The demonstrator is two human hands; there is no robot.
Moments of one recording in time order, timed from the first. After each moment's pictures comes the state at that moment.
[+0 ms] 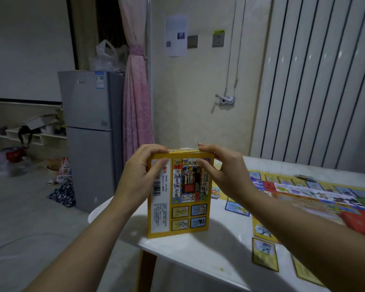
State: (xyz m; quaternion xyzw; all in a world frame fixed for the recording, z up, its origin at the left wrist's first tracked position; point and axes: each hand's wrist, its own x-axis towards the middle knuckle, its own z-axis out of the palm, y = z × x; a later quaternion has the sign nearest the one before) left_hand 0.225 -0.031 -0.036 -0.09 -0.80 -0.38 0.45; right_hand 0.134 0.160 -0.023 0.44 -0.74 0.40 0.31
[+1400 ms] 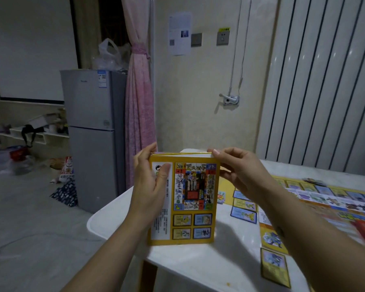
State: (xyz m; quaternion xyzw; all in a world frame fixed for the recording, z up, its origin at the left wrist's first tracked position) left_hand 0.207 -0.014 -0.059 -0.03 -0.76 -0.44 0.48; right_hand 0.132 0.166 -0.001 0.28 -0.60 0.74 -0.11
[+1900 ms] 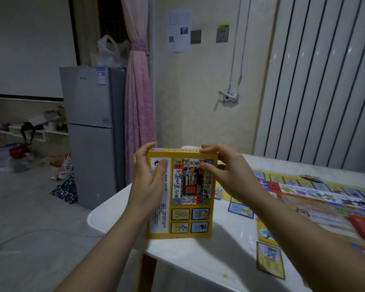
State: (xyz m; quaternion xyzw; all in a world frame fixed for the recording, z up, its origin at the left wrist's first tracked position) left_hand 0.215 -0.012 -0.055 -0.02 -0.76 -0.47 0.46; right_hand 0.140 0.160 -0.015 0.41 -0.75 0.50 0.13
